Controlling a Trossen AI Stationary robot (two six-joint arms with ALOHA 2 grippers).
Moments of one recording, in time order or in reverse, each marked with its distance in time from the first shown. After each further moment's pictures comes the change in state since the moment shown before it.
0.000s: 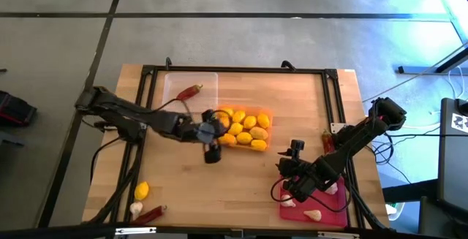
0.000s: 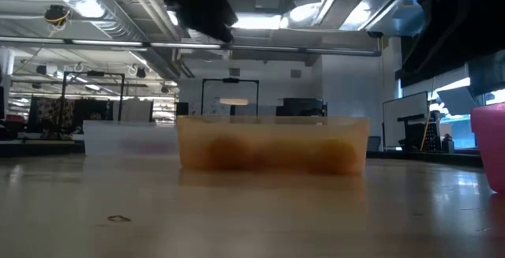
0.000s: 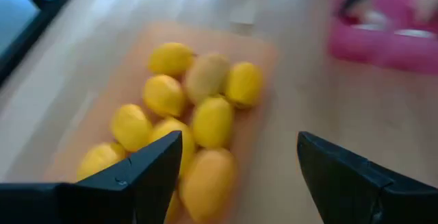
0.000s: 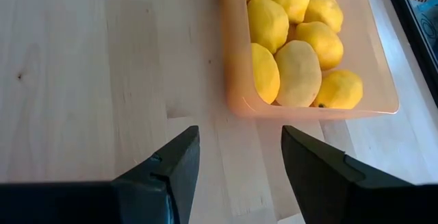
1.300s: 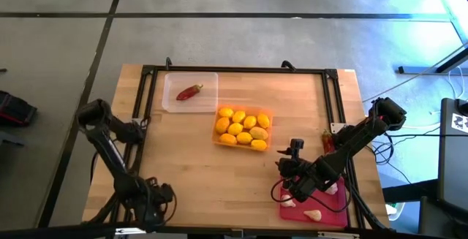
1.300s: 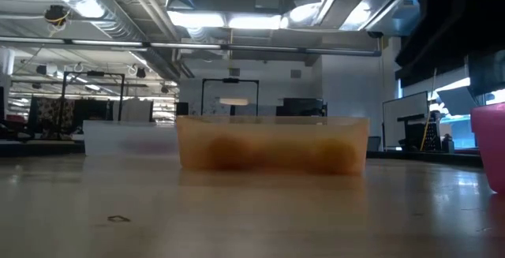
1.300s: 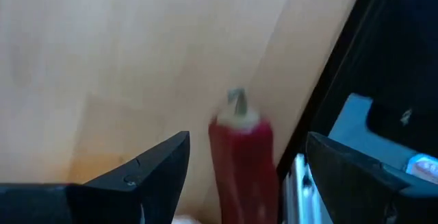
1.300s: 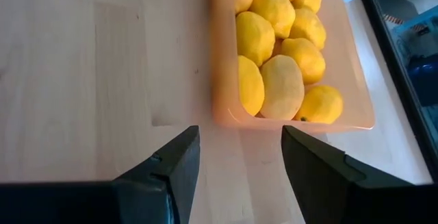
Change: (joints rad) left arm -0.822 0.163 -0.053 -0.328 0.349 -1.191; right arm 0.000 0.000 0.000 0.000 0.060 -0.060
